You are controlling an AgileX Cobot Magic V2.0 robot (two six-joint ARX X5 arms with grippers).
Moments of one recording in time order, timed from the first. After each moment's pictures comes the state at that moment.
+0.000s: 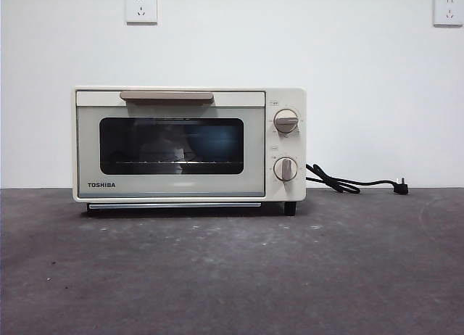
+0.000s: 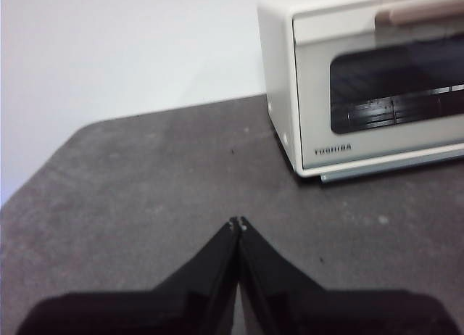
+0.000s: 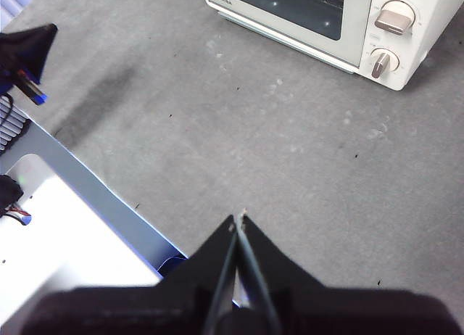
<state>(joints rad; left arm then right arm) 0.06 0.10 0.04 -0.03 0.03 0.14 0.52 1.06 1.56 -1.29 -0.26 -0.04</state>
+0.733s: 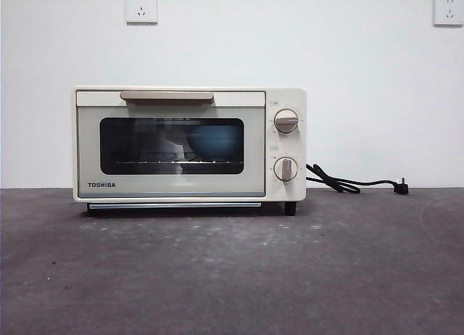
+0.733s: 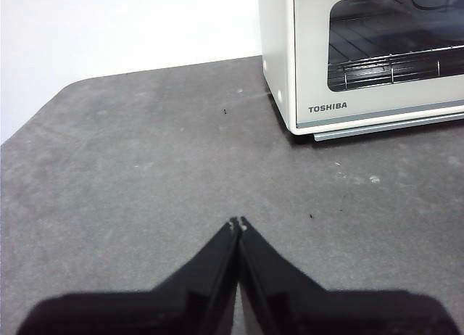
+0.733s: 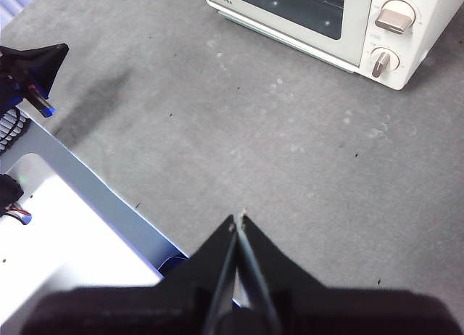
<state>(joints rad) 0.06 0.01 0.02 -0.18 0.03 0.11 0.52 1.06 1.56 -1.29 -0.26 -0.04</state>
